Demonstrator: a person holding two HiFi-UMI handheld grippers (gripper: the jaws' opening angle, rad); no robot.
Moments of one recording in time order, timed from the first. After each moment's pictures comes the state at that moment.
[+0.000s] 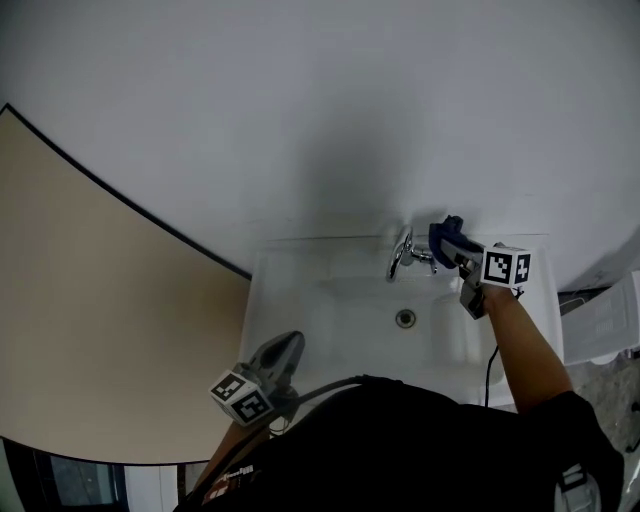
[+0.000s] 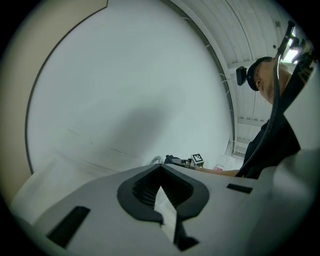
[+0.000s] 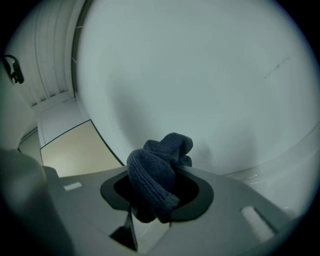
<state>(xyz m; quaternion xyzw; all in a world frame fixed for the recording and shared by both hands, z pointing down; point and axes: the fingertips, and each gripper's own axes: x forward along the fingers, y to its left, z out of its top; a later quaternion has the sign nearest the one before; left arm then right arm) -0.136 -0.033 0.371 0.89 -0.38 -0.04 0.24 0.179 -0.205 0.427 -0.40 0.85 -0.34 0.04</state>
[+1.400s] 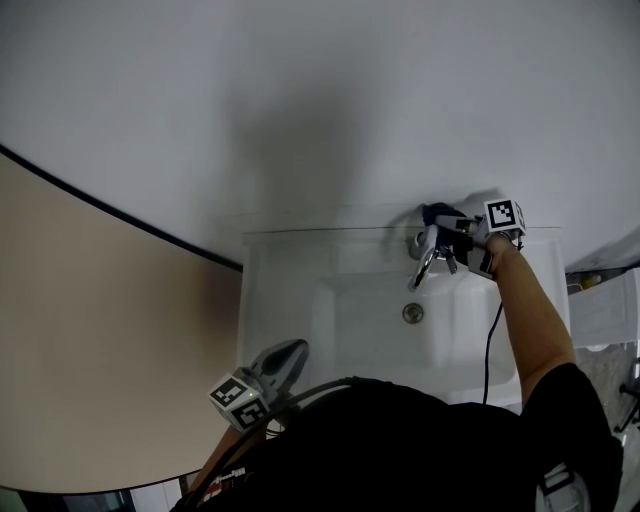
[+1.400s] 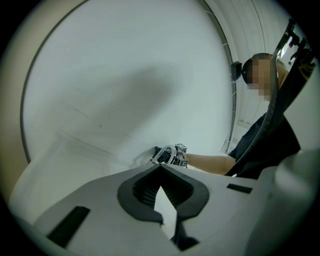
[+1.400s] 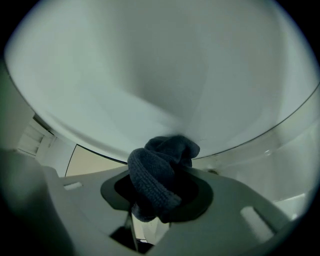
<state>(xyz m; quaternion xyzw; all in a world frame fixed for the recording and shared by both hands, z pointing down) -0.182 -0.088 0.436 0.89 -0.32 -0.01 0.32 0.128 -0.307 0.518 -0.29 0.73 -0.61 0.03</state>
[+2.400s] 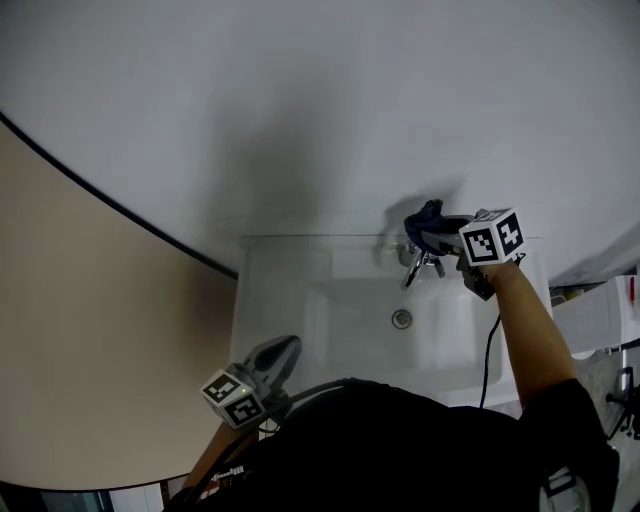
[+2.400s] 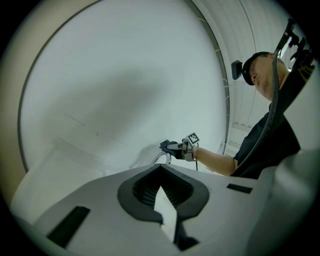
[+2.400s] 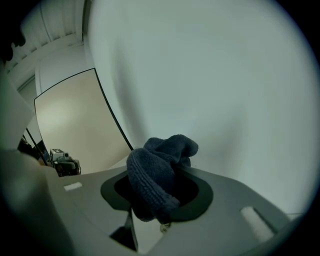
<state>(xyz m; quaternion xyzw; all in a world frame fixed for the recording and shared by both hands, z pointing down) -0.196 -0.079 0.419 0.90 -0.32 -0.04 0.28 0.075 -0.252 0.407 -0.36 0.86 -0.27 -0.23</state>
